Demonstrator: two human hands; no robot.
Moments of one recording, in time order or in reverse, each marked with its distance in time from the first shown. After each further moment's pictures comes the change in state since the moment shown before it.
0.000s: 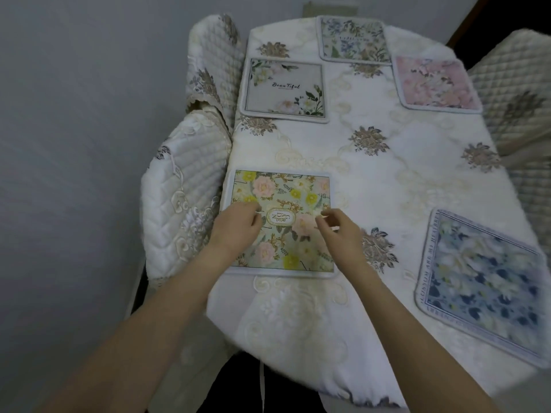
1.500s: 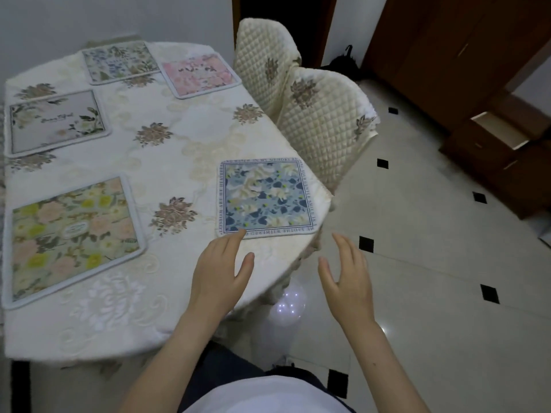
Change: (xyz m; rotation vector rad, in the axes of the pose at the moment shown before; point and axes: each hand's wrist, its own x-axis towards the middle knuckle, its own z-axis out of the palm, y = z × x) left_hand -0.238 0.361 0.129 -0.142 -0.098 0.525; right_hand -0.325 0.217 -0.324 -0.247 0.592 0.075
